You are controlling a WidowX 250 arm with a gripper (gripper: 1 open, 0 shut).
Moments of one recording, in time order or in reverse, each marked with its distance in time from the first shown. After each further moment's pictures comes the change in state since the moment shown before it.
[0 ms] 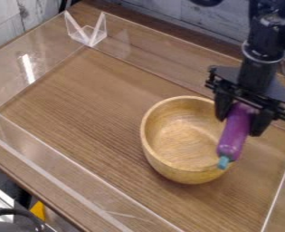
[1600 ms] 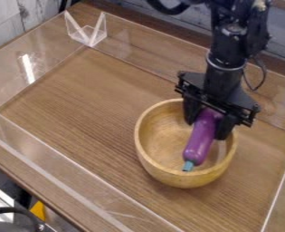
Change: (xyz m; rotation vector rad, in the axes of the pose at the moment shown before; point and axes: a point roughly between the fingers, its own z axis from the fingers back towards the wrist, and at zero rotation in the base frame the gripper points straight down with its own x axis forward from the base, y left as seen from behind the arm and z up) arm -0.014 0.049 -0.016 0.035 0.036 0.030
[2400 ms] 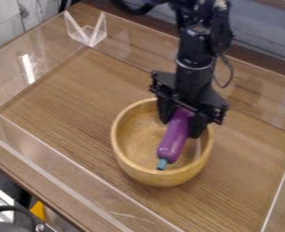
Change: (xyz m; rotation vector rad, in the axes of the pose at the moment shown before) arm -0.015 0.012 -0.006 0.000 0.020 -0.034
